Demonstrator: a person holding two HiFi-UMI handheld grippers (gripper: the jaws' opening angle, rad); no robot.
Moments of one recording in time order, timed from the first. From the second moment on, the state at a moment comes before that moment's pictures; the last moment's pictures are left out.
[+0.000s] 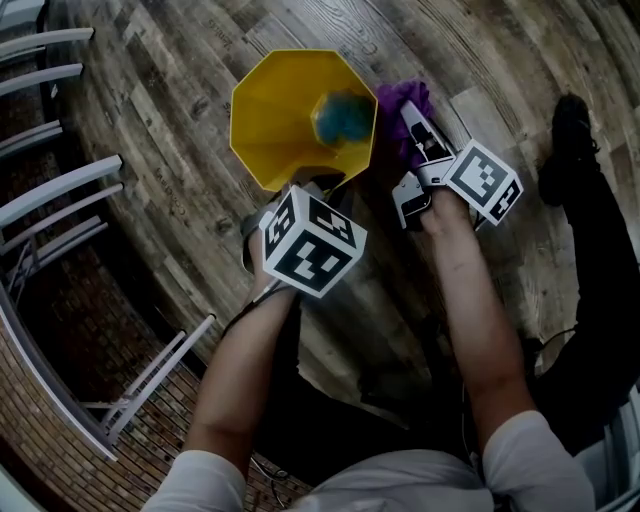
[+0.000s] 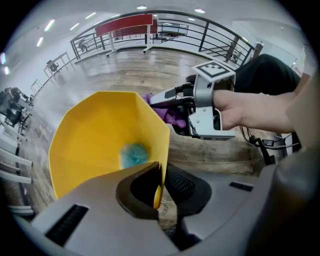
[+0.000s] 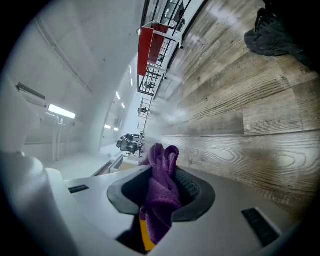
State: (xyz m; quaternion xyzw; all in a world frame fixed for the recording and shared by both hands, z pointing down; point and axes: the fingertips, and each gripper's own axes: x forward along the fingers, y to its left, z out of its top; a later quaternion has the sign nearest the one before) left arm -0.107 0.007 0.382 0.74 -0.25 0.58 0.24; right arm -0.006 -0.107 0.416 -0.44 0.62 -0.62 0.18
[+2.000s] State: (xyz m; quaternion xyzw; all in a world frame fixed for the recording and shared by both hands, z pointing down) left arm -0.138 0.031 0.359 0.76 -0.18 0.62 0.08; right arm 0.028 -0.069 0.494 -0.50 0.58 -0.63 0.10
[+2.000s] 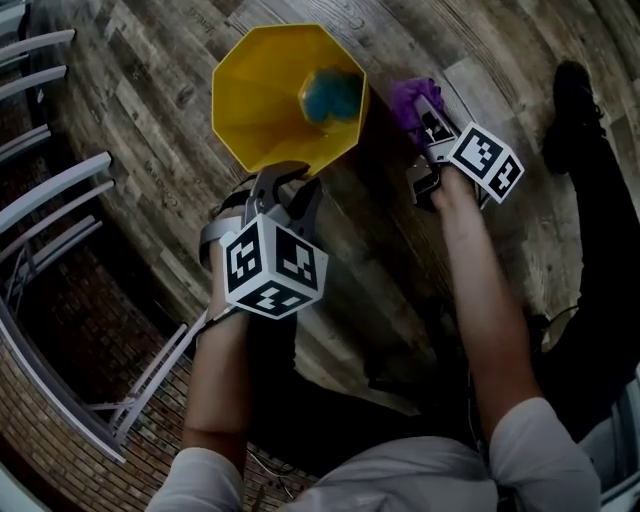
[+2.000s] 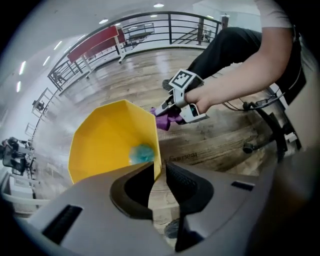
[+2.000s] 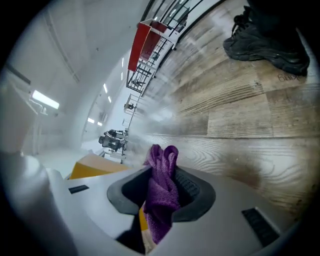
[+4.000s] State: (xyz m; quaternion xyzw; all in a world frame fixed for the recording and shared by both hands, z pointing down) left arm -0.100 0.014 0.361 0.78 -0.20 0.56 0.19; right arm -0.036 -0.105 0.460 -0.39 0.69 -0.60 0.08
